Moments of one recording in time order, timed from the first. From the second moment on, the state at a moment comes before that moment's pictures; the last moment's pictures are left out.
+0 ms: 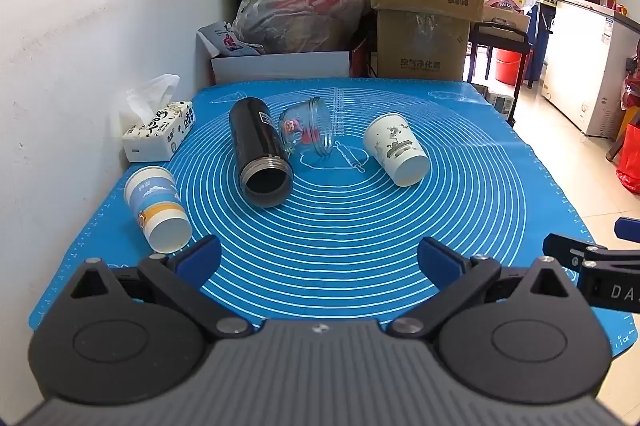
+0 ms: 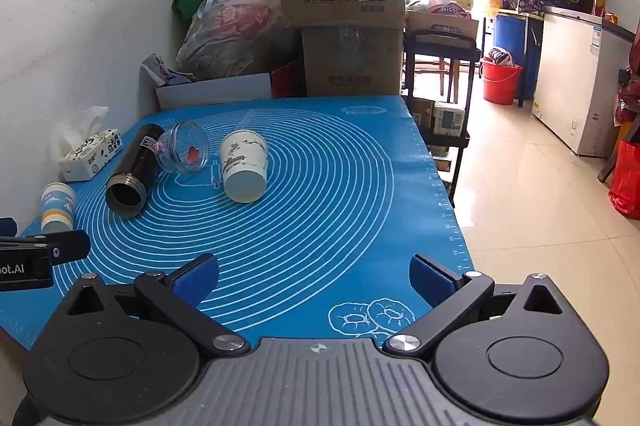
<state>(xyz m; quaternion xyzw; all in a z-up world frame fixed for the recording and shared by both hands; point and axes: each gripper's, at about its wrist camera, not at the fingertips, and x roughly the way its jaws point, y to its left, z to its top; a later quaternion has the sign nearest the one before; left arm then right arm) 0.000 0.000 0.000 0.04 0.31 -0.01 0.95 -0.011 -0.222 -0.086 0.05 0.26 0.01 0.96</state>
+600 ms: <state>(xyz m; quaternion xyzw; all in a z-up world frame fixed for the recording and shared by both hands) -0.001 -0.002 0.002 0.04 0.31 -0.01 0.95 -0.011 -0.221 -0.086 0.05 0.26 0.01 0.96</state>
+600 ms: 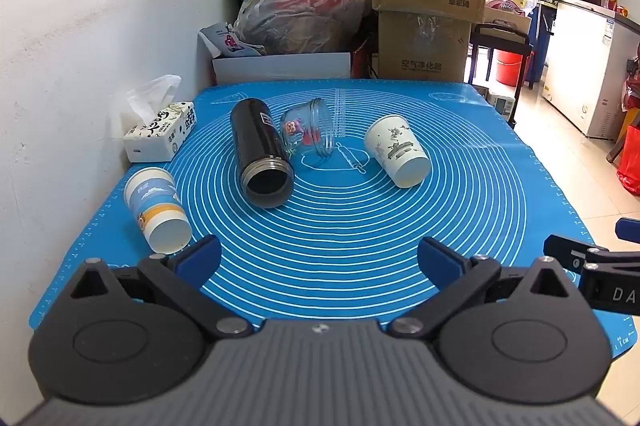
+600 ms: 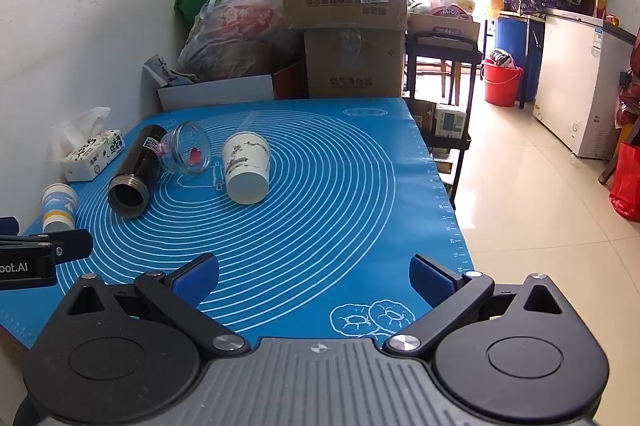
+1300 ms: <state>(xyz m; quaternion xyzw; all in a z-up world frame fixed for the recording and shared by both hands) -0.003 -0.004 0.004 0.04 0.31 -0.01 0.95 -0.011 -0.219 -0.084 0.05 0.26 0.01 0.96</state>
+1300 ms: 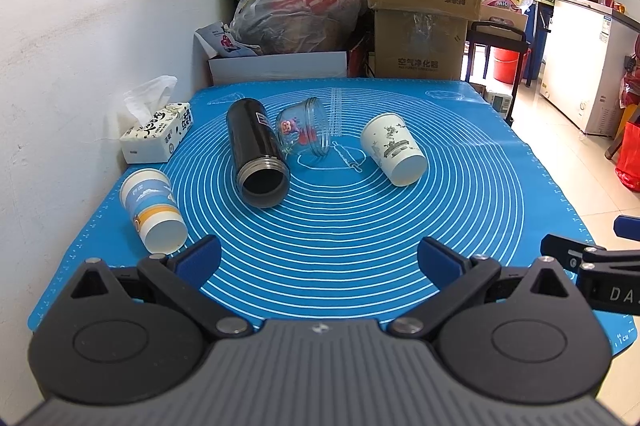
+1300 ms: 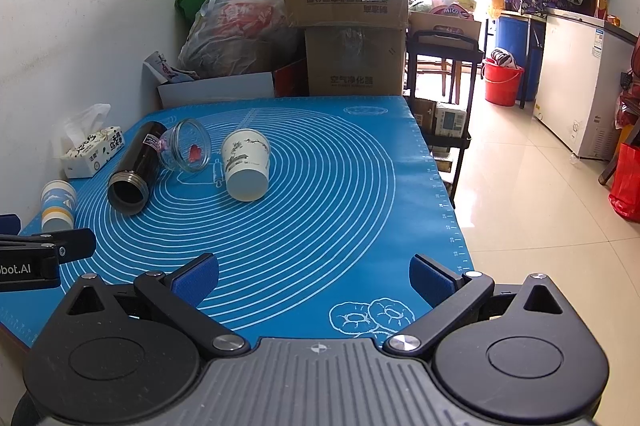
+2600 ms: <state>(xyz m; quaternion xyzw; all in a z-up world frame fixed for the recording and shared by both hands) -0.019 0.000 0.007 0.04 0.30 -0.01 0.95 -0.034 -0.206 -0.077 0.02 0.25 0.04 0.97</state>
